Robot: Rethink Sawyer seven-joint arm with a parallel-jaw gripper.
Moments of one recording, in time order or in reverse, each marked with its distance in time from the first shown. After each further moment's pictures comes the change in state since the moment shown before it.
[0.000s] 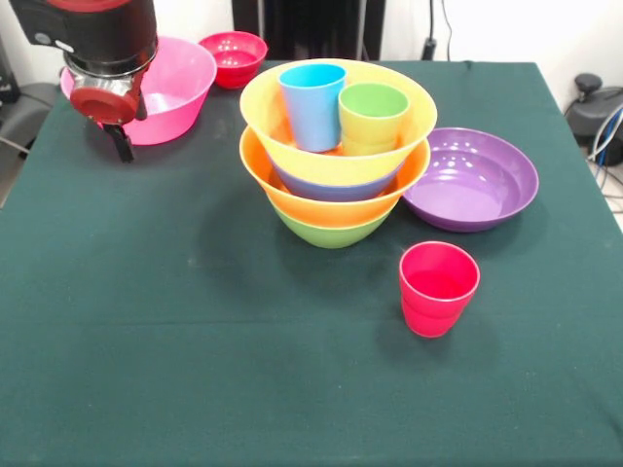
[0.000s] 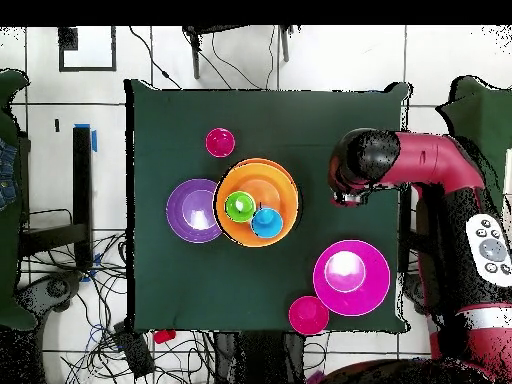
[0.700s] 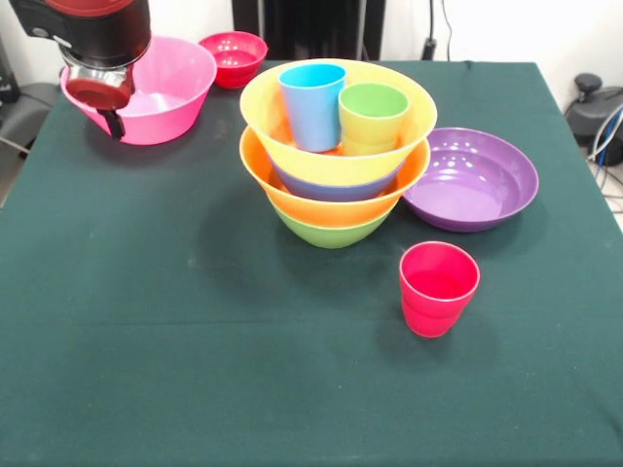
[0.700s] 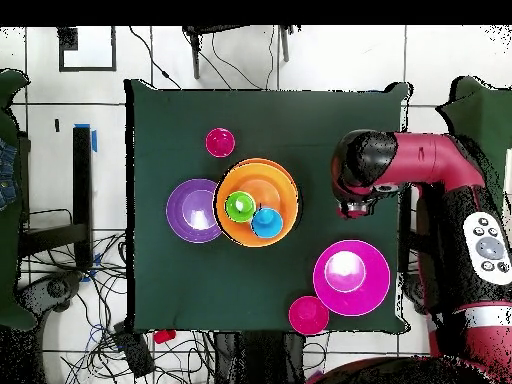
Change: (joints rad) arm 0.002 0.004 -0.001 -0.013 -0.066 0.133 0.000
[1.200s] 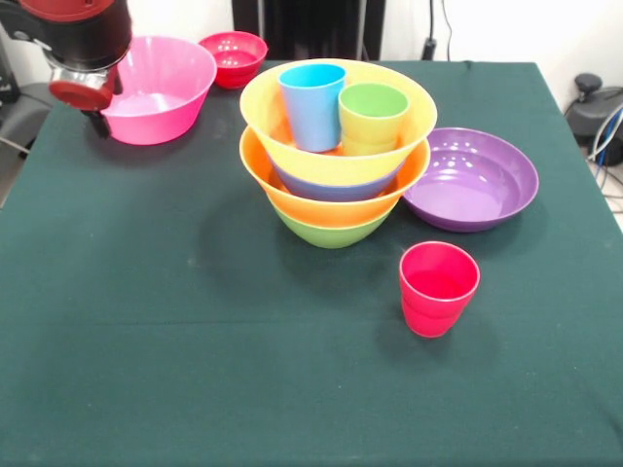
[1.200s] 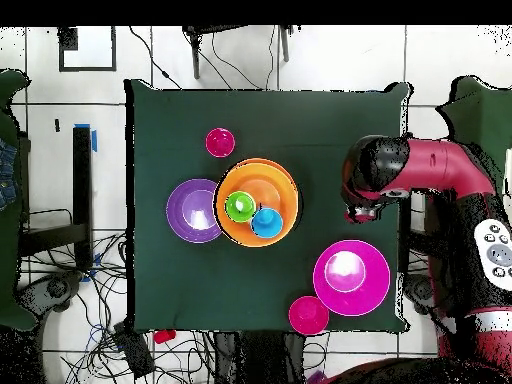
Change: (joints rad) arm -0.041 0.019 0.000 0.000 -0.001 0.000 0.000
